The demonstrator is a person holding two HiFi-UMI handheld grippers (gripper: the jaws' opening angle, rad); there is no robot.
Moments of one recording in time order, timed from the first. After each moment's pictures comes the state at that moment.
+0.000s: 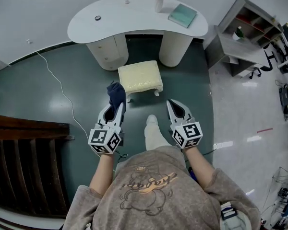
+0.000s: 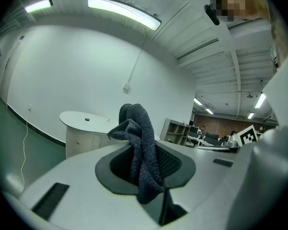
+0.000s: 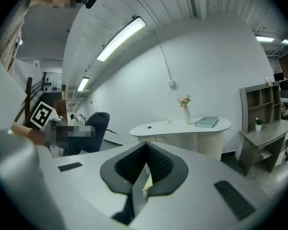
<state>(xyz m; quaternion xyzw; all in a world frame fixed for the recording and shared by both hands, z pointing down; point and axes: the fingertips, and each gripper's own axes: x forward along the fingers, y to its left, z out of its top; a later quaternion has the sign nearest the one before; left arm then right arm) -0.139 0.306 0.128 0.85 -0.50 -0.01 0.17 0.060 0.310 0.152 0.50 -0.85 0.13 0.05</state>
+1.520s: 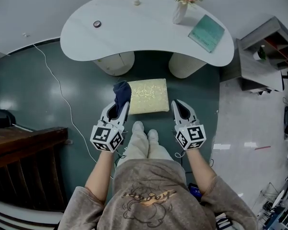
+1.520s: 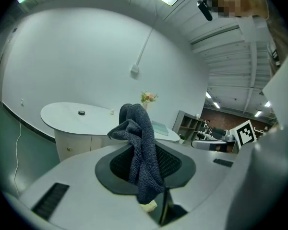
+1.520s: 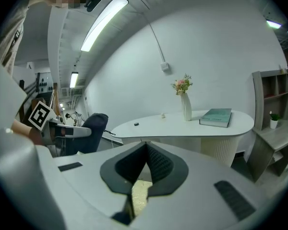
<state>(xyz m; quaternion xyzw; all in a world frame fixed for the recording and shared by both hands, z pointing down) -0.133 0.046 0.191 0.84 -0.51 0.04 0.21 0.069 0.039 0.211 0.48 -0.86 0.17 0.08</state>
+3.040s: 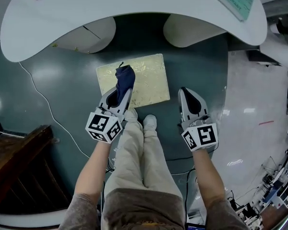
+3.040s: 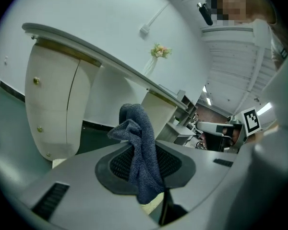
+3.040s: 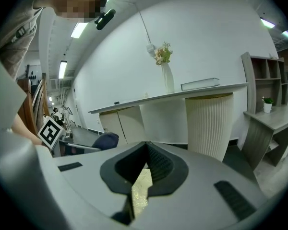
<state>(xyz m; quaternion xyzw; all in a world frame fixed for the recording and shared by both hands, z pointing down) -0.067 -0.037 0.463 0.85 -0.42 0.08 0.30 0.112 -0.024 0.403 0.52 -0.83 0.17 0.10</state>
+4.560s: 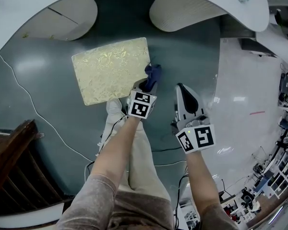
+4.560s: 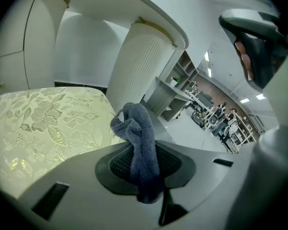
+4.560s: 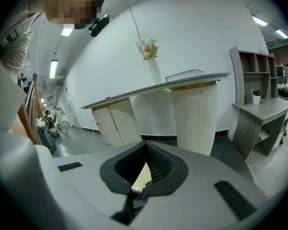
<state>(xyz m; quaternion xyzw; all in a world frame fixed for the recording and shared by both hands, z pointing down) 0.135 0.020 0.658 0.83 -0.33 0.25 0.37 0.162 0.002 0.436 0.55 -0.80 0.21 0.12</state>
